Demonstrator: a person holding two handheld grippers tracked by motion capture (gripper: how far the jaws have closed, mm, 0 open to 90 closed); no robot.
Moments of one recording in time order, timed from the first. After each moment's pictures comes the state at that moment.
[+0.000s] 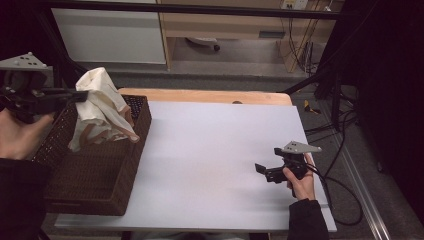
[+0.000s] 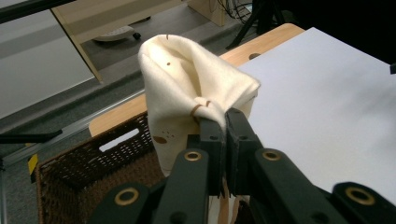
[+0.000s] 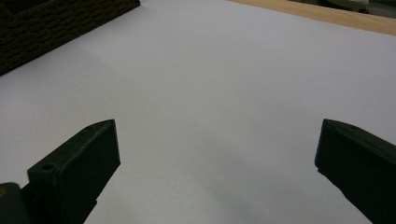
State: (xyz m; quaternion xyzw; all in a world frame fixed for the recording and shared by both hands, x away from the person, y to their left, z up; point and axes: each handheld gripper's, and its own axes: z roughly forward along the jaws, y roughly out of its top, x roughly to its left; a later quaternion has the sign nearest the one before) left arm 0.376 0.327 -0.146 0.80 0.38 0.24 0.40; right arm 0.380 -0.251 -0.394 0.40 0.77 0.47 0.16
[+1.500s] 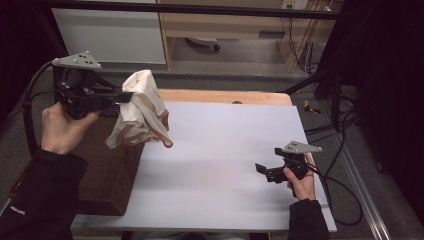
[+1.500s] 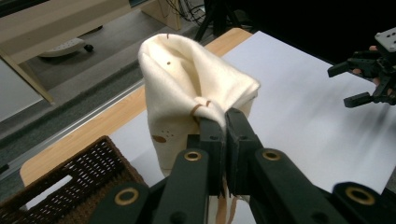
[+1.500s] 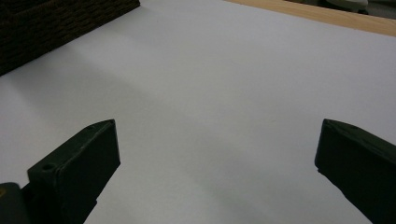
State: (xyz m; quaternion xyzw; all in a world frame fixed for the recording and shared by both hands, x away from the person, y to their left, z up) left arm 0.390 0.247 -0.146 0.83 0.32 0.19 0.42; right arm 0.379 -0.252 -0.394 0.40 0.77 0.47 0.16
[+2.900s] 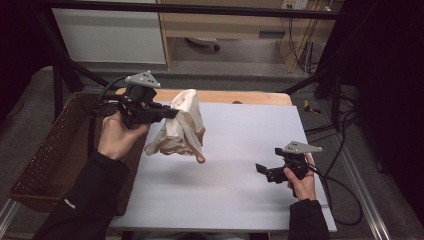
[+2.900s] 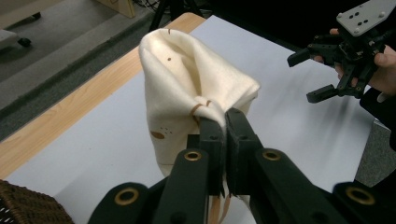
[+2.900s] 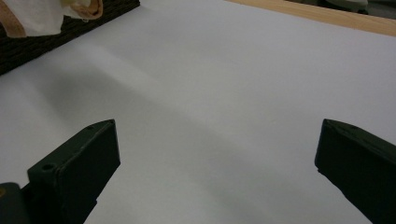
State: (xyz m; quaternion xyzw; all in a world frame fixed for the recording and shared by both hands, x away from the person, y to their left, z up) left arm 0.410 0.163 -0.194 0.86 0.27 0.13 0.41; right arm 0.379 -0.253 -0.393 0.39 0.78 0.47 0.16
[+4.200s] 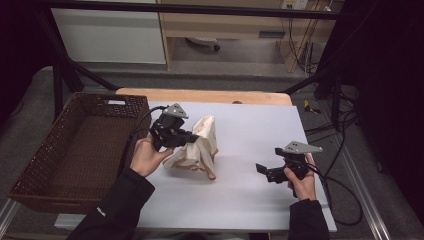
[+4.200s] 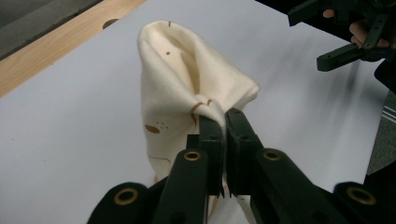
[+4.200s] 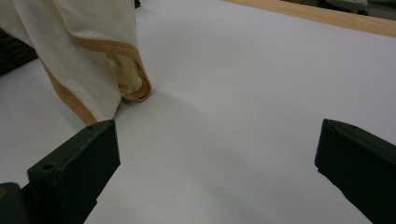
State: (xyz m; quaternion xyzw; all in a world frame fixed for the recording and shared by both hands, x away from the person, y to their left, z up) left arm 0.418 0.118 -0.285 0.87 0.27 0.08 0.40; right arm 0.379 -0.253 -0.393 0.39 0.77 0.47 0.16
